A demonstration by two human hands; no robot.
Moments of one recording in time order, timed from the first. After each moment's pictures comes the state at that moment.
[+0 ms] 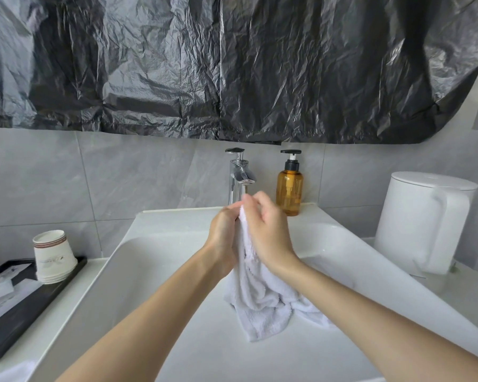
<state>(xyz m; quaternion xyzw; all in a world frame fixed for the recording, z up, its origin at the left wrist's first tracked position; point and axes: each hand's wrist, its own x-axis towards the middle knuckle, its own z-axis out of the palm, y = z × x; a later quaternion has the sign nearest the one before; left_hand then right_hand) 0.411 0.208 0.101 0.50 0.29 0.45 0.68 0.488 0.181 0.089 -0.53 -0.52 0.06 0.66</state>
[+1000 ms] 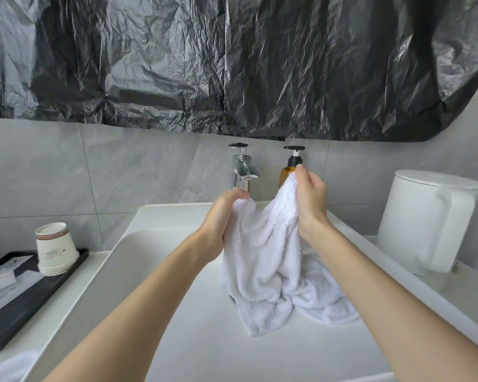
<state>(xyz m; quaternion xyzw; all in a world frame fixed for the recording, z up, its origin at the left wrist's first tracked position) 0.392 0.213 0.116 0.58 0.35 0.38 0.63 0.542 0.189 0.126 -0.52 -0.35 0.13 0.77</state>
